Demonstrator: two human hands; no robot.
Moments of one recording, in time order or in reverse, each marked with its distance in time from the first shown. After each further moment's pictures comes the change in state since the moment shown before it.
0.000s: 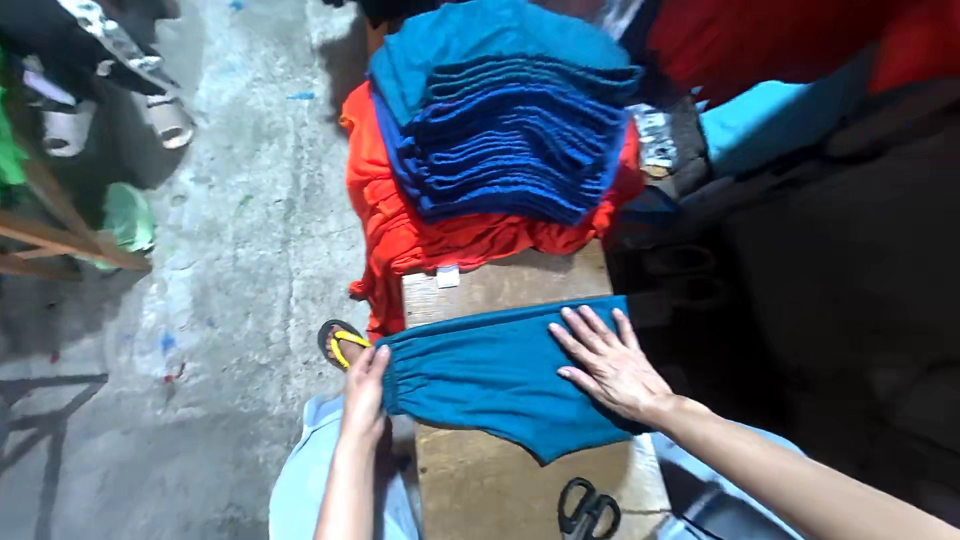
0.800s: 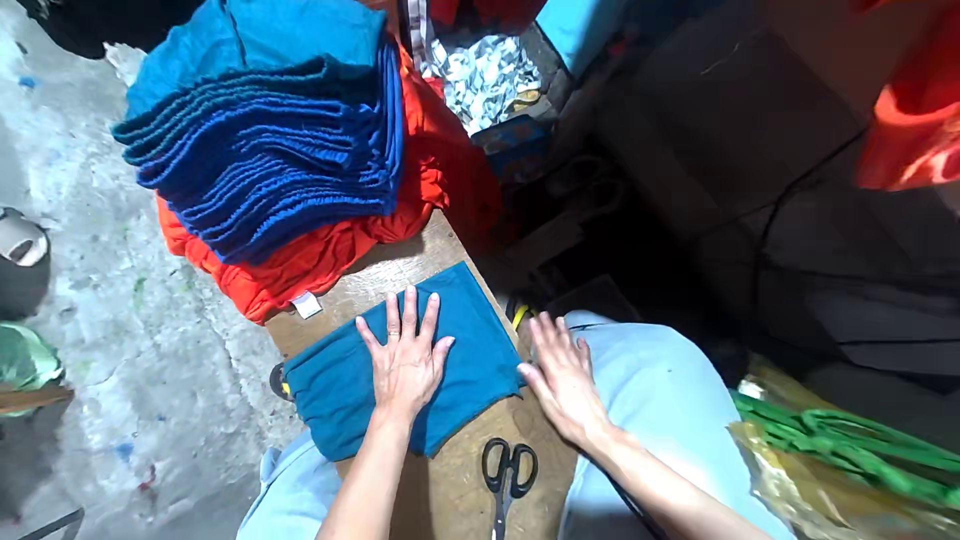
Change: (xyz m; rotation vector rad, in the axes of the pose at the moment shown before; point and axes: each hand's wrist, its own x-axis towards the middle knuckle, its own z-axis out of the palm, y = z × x) left_hand -0.018 -0.040 0.158 1.554 -0.387 1.110; right_hand -0.106 -0.052 0.009 0.300 0.227 0.691
